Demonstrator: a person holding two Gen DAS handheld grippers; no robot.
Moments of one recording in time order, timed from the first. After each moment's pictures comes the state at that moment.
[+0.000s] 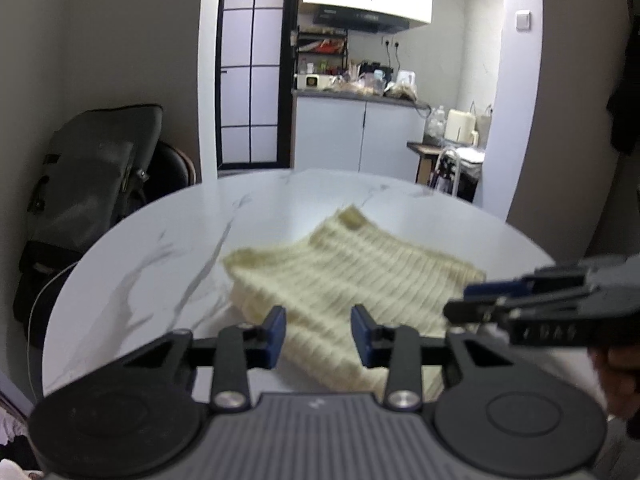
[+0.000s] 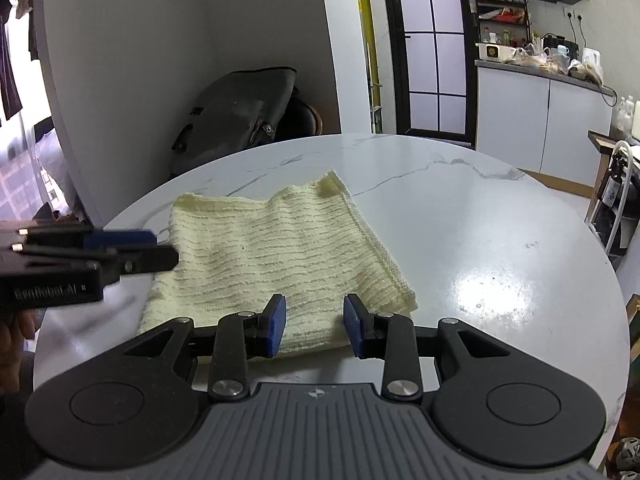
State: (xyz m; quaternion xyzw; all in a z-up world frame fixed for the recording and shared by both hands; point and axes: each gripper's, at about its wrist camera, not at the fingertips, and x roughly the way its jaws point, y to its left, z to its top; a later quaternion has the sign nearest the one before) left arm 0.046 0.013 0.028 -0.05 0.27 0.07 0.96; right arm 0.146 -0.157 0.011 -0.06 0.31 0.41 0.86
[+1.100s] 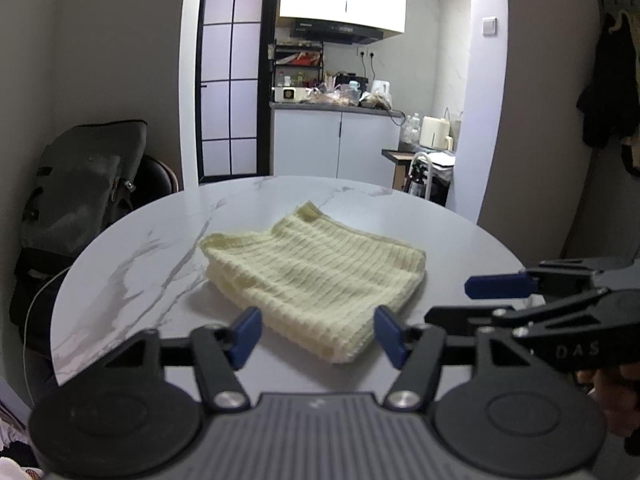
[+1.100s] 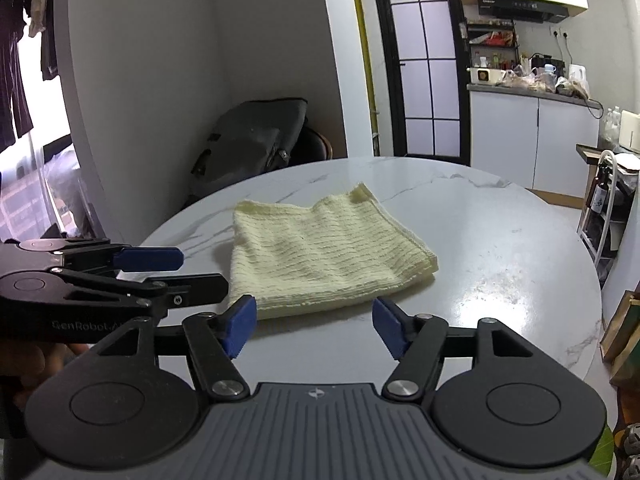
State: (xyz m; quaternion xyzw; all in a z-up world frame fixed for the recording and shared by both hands) left arm -0.014 -0.024 0.034 -0.03 0.26 0.04 0.97; right arm 0.064 -0.191 0.030 -0.02 0.26 0.39 0.88
